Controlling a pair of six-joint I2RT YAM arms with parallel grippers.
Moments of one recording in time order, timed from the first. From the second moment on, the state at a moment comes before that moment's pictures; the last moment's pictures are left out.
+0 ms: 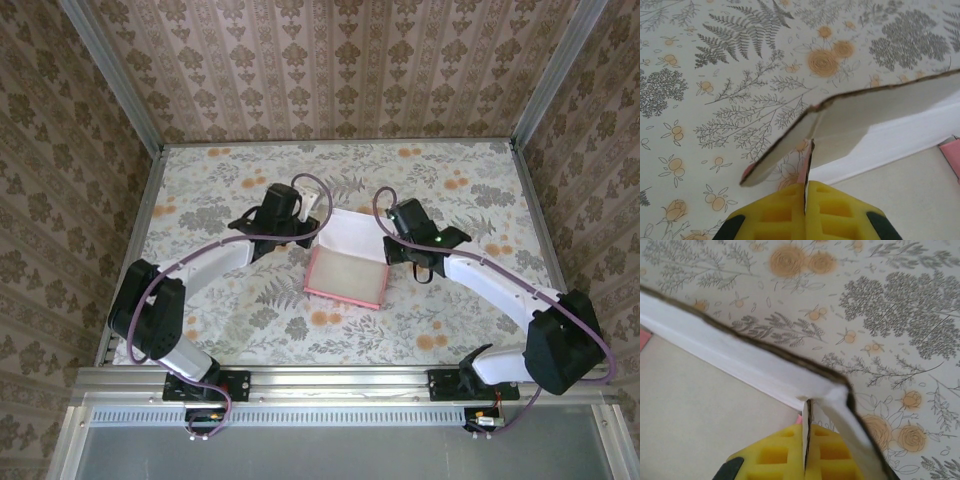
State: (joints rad) left arm -0.65 1.56 1.00 -0.13 0.11 -0.15; right arm 0.53 1.34 0.94 -0.53 0.24 0.32
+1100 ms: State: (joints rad) left arm -0.73 1.50 0.76 0.22 0.04 -0.38; right arm 0.58 1.32 0.77 -0.28 0.42 0.54
